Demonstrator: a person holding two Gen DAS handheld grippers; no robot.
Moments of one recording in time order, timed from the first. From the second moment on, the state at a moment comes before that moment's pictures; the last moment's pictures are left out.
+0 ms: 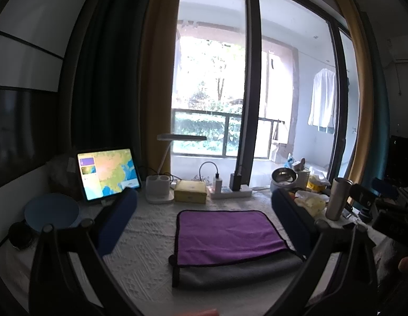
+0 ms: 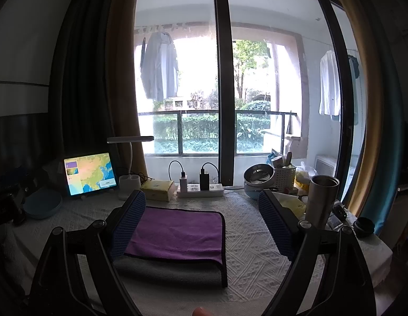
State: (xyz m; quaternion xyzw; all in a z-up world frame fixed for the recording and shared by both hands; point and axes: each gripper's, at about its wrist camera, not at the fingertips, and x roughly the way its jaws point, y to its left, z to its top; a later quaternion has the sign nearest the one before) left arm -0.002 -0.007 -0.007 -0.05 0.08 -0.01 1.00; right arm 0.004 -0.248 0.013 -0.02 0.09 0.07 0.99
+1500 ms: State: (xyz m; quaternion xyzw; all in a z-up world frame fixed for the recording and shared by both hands) left arm -0.001 -0.005 -0.010 -0.05 0.09 -0.01 0.99; right arm 0.004 -0.252 0.007 -0.01 0.09 0.06 0.99
